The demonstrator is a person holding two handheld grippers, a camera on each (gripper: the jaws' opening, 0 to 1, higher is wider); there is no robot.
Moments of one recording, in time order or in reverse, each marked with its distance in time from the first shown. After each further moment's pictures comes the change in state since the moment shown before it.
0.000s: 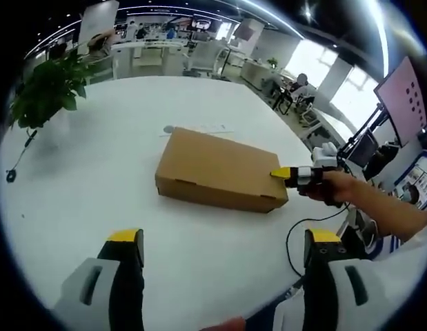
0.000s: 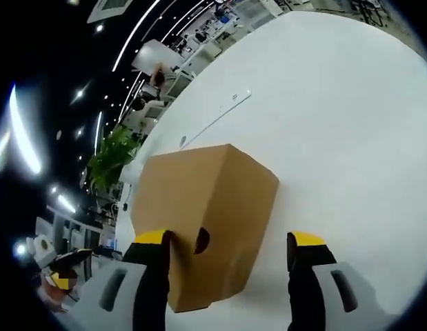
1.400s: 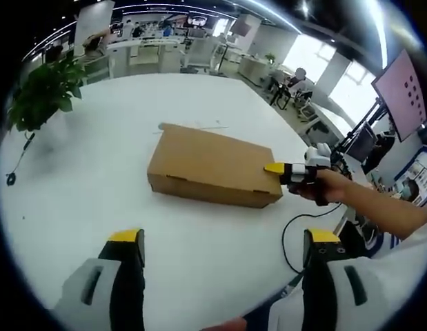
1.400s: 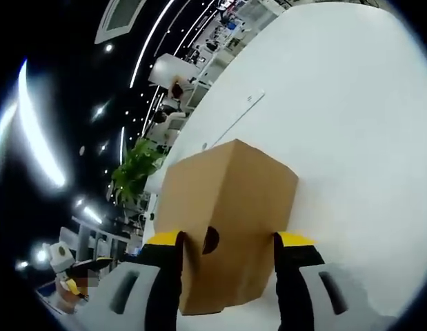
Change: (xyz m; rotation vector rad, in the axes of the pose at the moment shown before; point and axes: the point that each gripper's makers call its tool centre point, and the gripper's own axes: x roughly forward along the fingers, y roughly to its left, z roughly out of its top) left arm 0.000 -0.014 -0.003 0.018 0.018 0.000; right arm 0.006 0.017 -0.001 0.075 -0.051 0.181
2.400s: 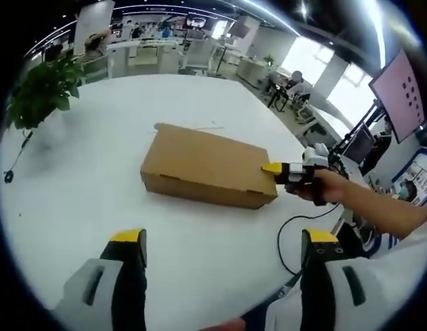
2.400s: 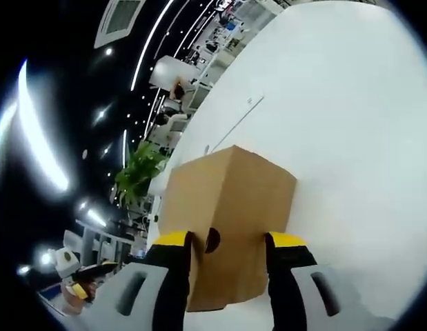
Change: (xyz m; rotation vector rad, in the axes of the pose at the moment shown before) left arm 0.003 -0.011 -0.004 -0.016 -0.012 -0.019; right arm -0.009 0.001 0.005 0.025 -0.012 0.027
